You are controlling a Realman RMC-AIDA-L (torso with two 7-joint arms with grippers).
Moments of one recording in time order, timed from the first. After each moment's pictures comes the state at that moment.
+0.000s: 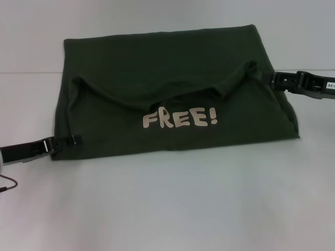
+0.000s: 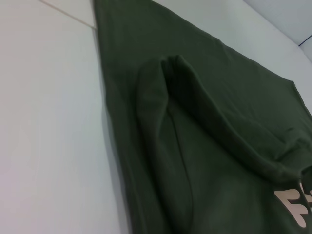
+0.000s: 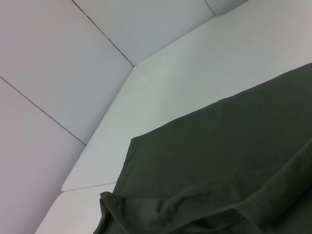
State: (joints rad) left arm -0.48 -2.02 0.70 0.62 2.08 1.09 -2.16; right arm 0.62 2.00 -0.77 -0.75 -1.95 -1.23 2.26
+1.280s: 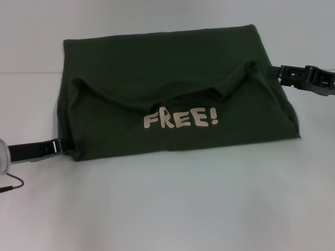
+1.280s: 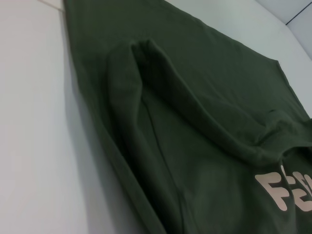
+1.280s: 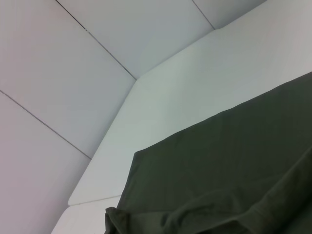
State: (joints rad) left arm -0.49 -2.05 0.71 0.69 2.15 1.15 -2.21; right arm 0.61 1.99 -0.71 -0.75 -1.95 -1.26 2.26
